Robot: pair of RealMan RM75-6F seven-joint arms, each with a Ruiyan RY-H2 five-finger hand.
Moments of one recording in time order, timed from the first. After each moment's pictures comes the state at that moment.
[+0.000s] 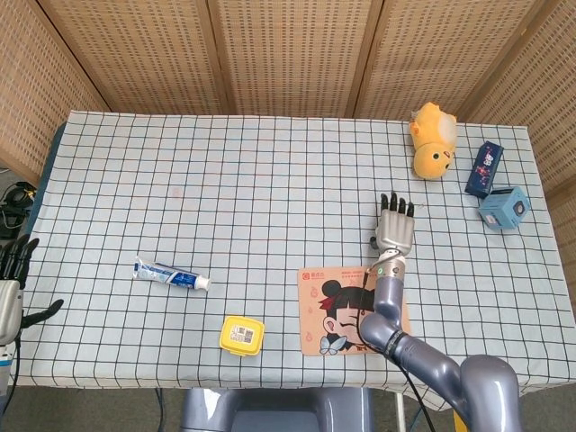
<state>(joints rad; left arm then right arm) -0.09 -1.25 -0.10 -1.48 1.45 1.52 0.00 0.83 -2.00 0.51 -0.81 -0.62 1.03 -0.65</state>
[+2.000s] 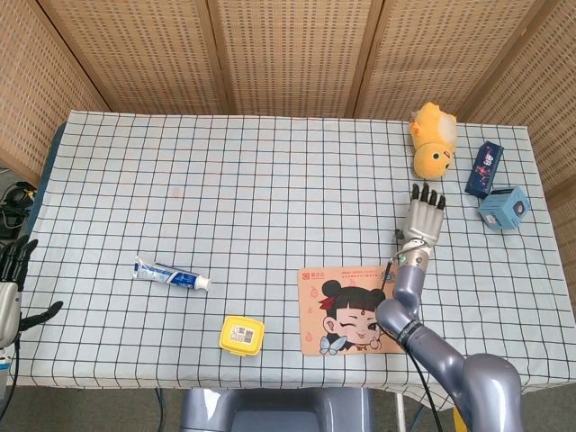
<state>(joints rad) -0.08 -1.23 -0.09 -1.50 1.46 1.54 0.00 0.83 -1.98 0.57 -0.67 -0.66 0.98 -0.57</state>
